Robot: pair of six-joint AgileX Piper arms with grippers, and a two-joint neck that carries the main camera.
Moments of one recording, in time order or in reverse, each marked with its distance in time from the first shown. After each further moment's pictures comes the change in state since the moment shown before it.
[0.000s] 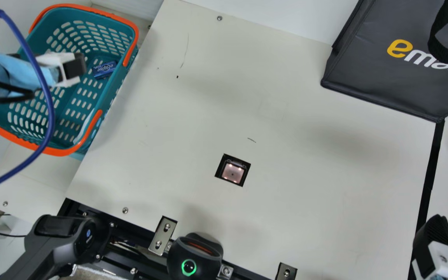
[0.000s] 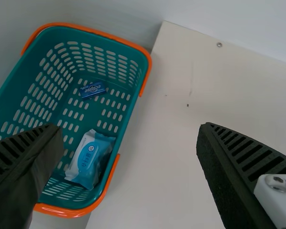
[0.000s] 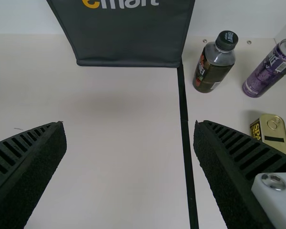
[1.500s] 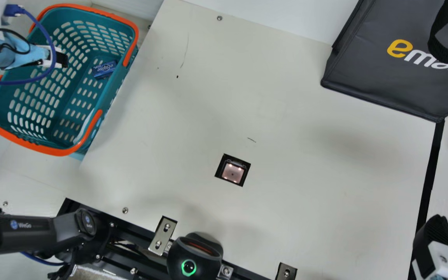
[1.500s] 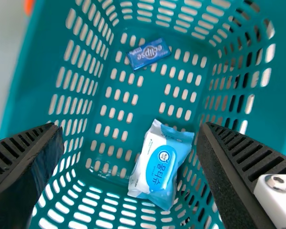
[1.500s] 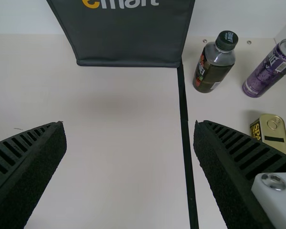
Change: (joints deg) left arm 25.0 39.5 0.4 -10.7 -16.0 37.0; right arm 0.0 0.0 0.0 0.0 0.1 0.0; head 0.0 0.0
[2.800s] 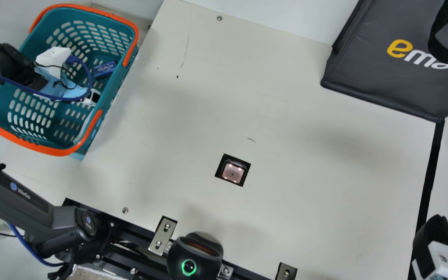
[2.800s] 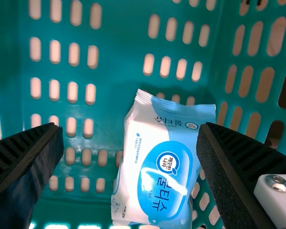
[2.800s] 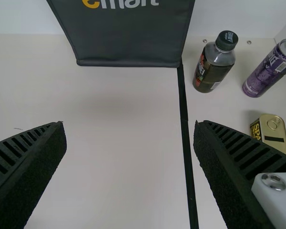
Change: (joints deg) left arm -0.7 20.1 7.4 -3.9 -9.8 14.4; right arm 0.0 0.0 0.0 0.0 0.0 0.0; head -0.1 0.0
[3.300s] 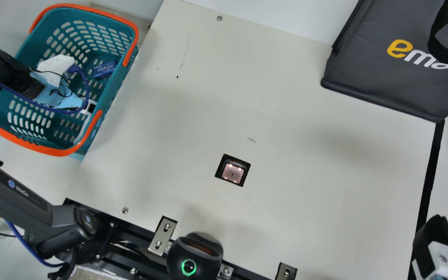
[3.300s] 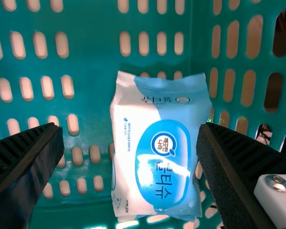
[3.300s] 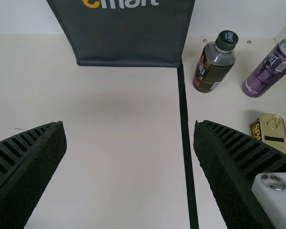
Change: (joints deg) left arm 2.7 2.0 0.8 -2.7 3.1 14.1; right arm 0.0 0.0 0.0 0.0 0.0 0.0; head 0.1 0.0
